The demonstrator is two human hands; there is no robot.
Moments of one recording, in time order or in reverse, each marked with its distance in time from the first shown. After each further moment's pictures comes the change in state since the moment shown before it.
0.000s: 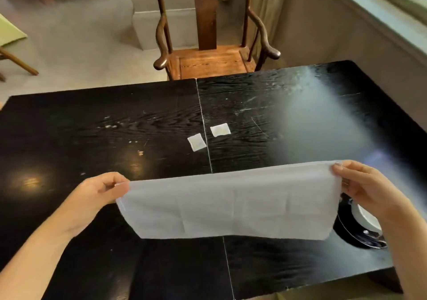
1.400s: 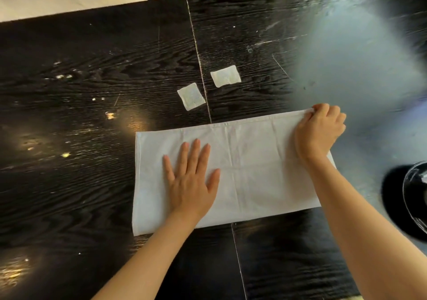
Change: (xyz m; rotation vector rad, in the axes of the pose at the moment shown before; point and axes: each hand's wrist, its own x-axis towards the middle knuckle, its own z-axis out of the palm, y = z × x) left_hand 0.135 -0.139 0.207 1.114 0.210 0.155; right_hand 0.206 0.160 0.066 -1.197 0.908 -0.240
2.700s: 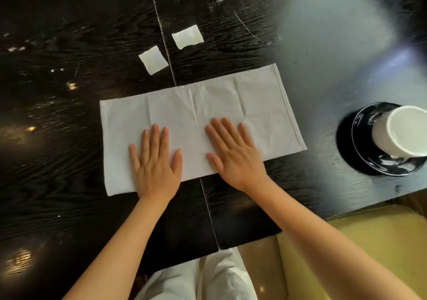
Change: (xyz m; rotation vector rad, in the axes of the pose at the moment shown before) left_hand -0.051 0.004 0.006 0.013 -0.051 -0.109; right_hand -0.157 0.029 -0.042 -0.072 -0.539 -0.840
